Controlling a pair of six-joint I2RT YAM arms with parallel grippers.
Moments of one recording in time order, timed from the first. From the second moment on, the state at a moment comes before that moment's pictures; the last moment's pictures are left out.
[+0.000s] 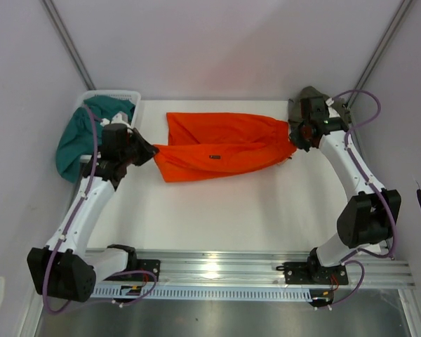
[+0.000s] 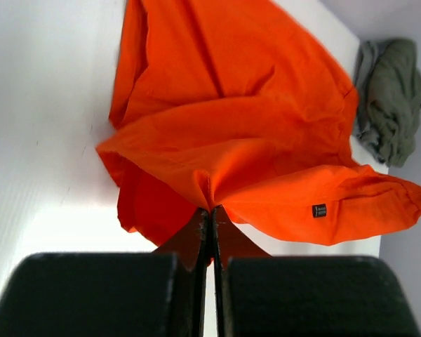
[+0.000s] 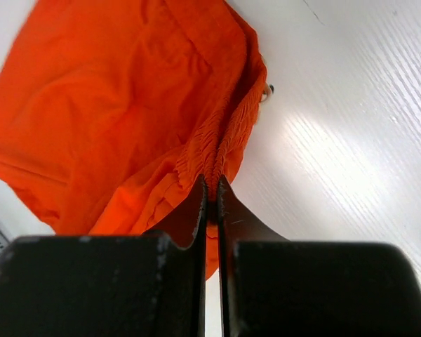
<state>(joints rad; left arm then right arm) -0.15 1.10 0.98 -0.46 0.11 -0.70 0.18 1.57 1.45 -0.81 0.22 0.90</state>
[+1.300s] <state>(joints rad) 0.00 1.85 1.68 -0.37 0.27 -0.78 0.10 2.10 1.89 -0.64 0.14 1.02</state>
